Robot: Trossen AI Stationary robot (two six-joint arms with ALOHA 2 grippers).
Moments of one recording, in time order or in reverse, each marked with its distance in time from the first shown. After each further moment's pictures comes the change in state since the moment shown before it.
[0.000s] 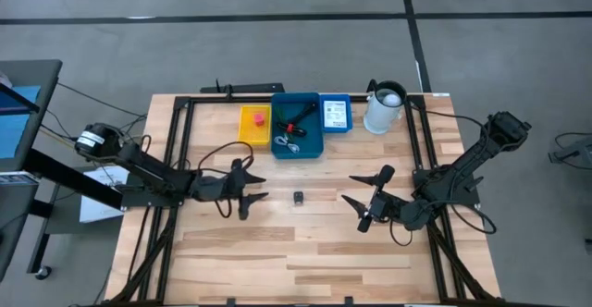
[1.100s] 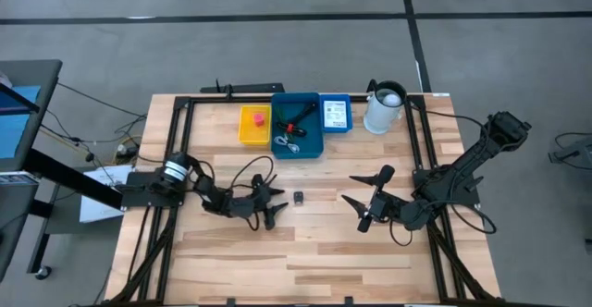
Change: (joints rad) left arm -0.028 0.828 0.203 0.469 -0.102 -0.050; right arm -0.001 0.000 0.000 0.000 -0.001 -0.008
